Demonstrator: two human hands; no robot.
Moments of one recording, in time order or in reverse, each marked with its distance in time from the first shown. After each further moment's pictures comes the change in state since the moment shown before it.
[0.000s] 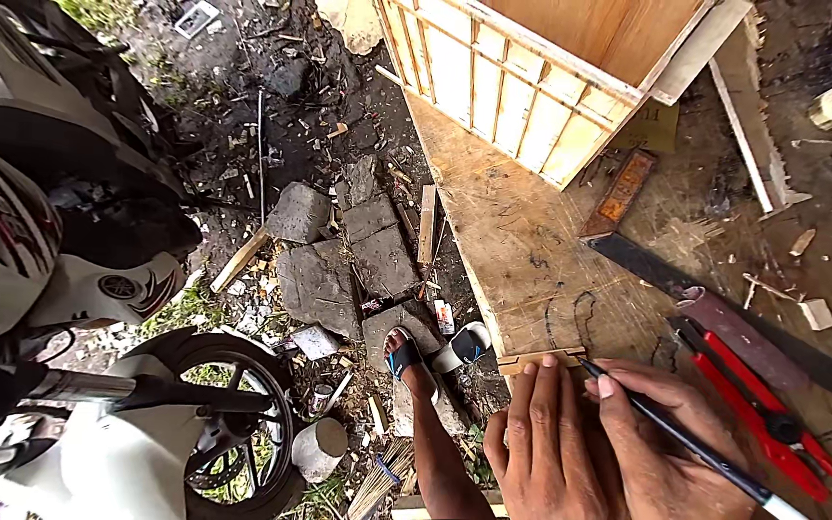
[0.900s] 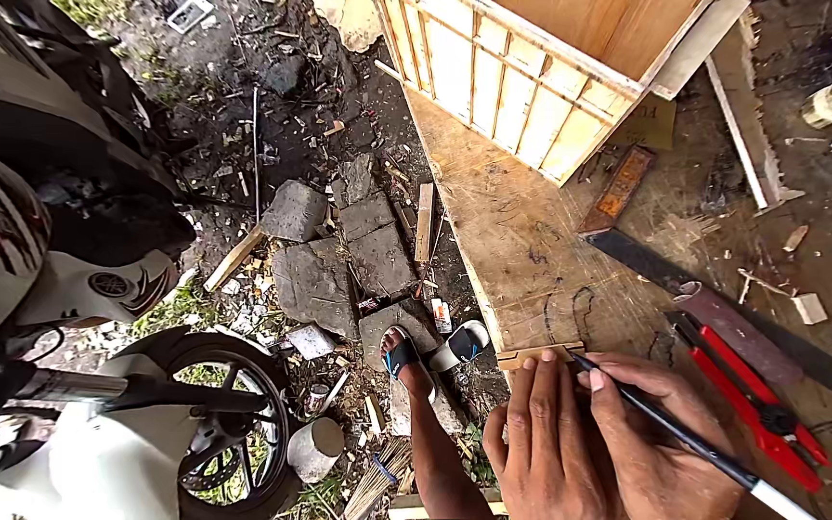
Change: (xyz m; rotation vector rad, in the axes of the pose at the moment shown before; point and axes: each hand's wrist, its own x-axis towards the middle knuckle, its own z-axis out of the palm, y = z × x) left_hand 0.002 -0.001 -0.003 0.045 -0.005 0.051; right_hand 0.001 -0.005 0.003 -0.014 -0.003 0.000
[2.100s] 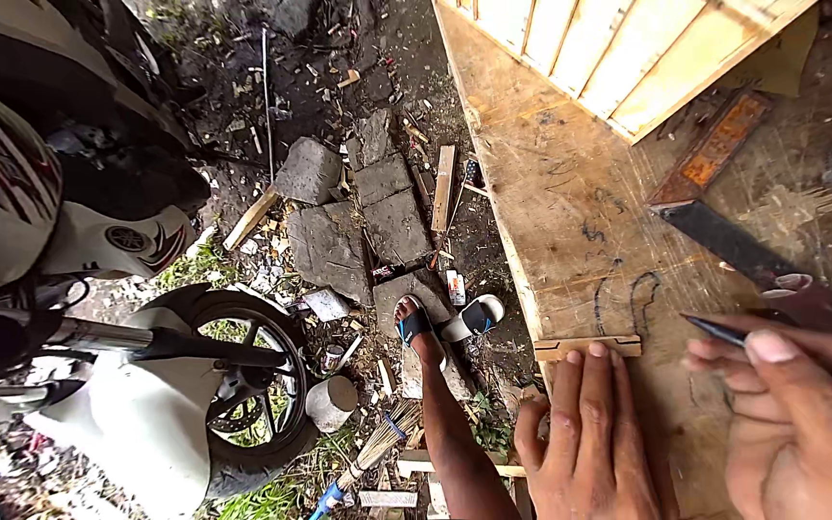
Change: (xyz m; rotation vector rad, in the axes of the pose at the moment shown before) left_hand -0.002 -0.001 0.001 0.042 -0.034 0.009; right_hand 0.042 -0.008 -0.020 0.173 -0.048 0.207
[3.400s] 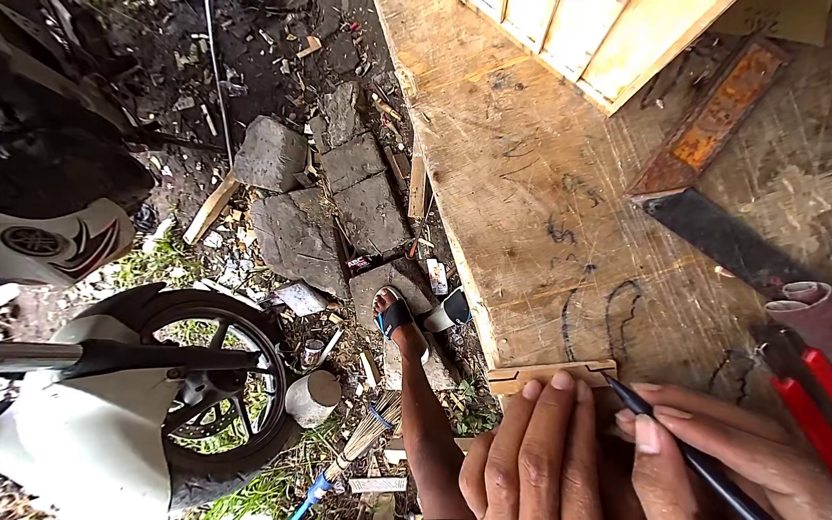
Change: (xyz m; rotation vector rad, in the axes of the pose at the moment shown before) left_hand 0.000 -0.002 0.008 -0.142 0.038 -0.083; right_hand -0.036 0.021 0.002 -0.288 -0.063 -0.188
